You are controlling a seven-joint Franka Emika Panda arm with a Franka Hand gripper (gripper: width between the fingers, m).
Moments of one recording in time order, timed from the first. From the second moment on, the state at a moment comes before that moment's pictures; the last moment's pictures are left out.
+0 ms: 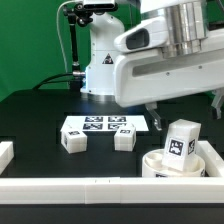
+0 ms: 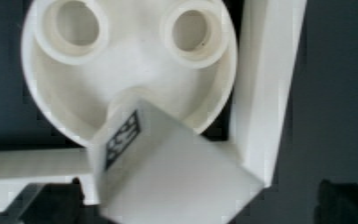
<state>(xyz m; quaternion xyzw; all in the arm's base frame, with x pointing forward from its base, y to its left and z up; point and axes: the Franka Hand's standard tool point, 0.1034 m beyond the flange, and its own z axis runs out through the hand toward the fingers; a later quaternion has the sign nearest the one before) 0.637 0.081 0.105 -1.00 0.04 -0.04 0.08</state>
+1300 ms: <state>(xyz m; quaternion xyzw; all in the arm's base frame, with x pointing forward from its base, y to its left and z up) 0.643 0.080 0.109 -0.99 -0.12 -0.07 0.07</state>
